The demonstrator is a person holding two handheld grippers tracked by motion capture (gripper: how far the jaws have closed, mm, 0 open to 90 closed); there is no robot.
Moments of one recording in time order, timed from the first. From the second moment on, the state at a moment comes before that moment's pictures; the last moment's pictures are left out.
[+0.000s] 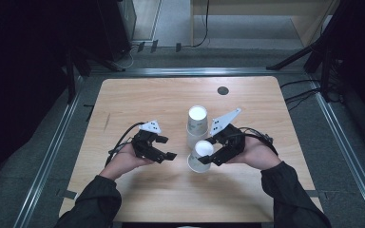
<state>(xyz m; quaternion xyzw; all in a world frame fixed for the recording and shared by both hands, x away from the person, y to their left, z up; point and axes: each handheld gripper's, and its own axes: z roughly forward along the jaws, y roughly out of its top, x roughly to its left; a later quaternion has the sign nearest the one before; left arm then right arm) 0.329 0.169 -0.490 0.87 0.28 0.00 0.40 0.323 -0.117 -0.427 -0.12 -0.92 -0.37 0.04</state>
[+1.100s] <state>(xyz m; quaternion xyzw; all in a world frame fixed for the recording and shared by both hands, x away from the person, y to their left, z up) 0.310 0.135 -0.486 0.88 0.19 -0.04 0.43 0.326 -0.119 -0.456 -0.14 -0.90 -0.42 0.05</state>
